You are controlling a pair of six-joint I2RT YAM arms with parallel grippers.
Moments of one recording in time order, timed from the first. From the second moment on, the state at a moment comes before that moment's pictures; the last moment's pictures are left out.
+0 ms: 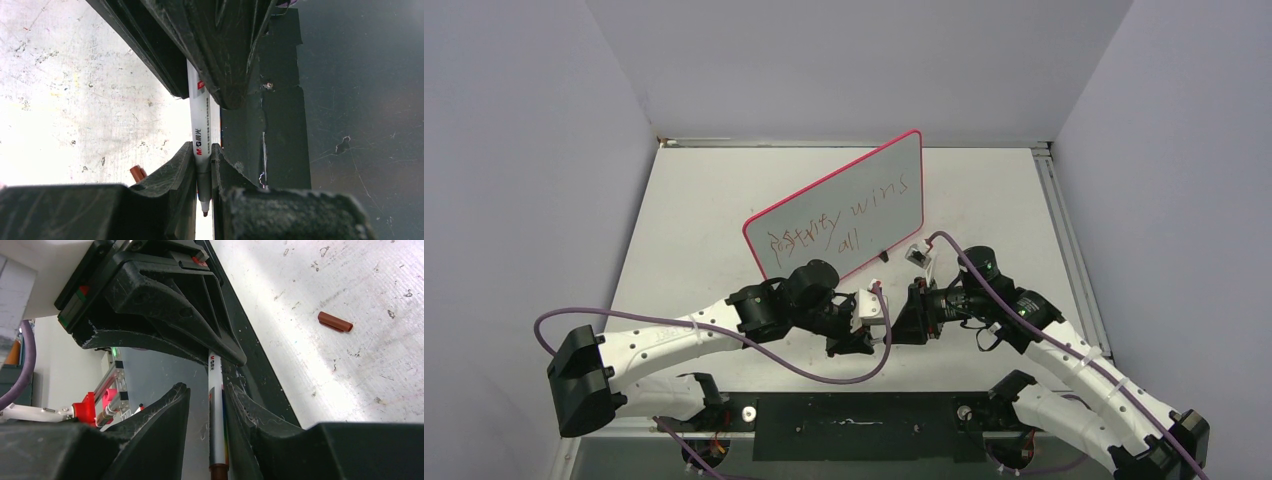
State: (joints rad) left arm -1.08 1.20 0.86 -0.28 0.52 0.14; right arm 0.63 0.83 0.70 -0.46 -0.86 0.44
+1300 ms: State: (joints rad) left arm -1.11 1.10 0.61 -0.08 0.05 -0.24; right arm 0.59 0.78 0.77 -0.62 -0.27 0.32
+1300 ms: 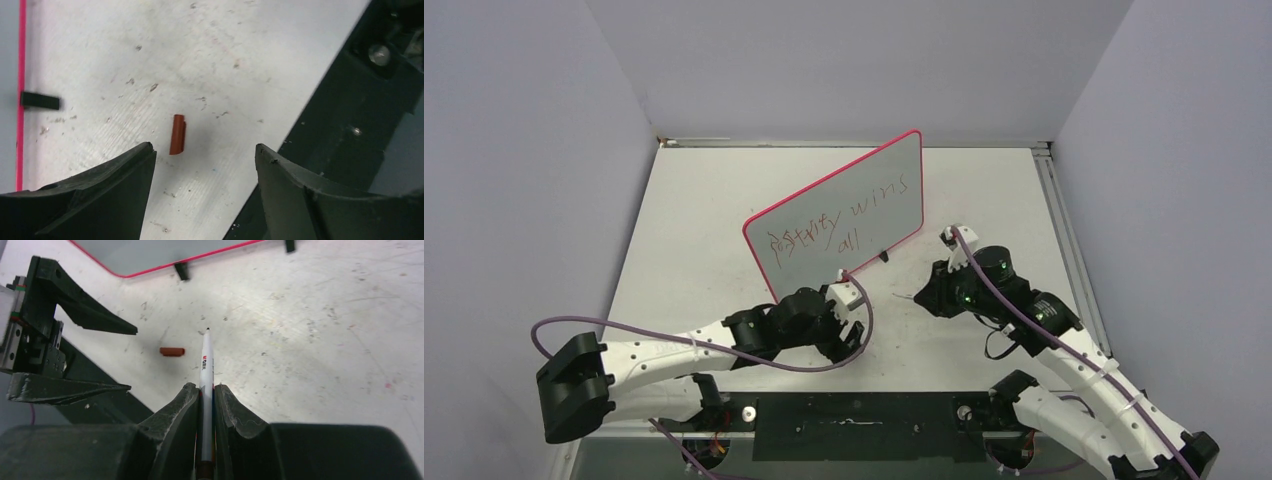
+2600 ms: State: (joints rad) left arm -1.22 1.52 0.67 -0.01 -0.22 -0.17; right arm 0.56 0.65 0.77 -0.63 -0.09 0.32
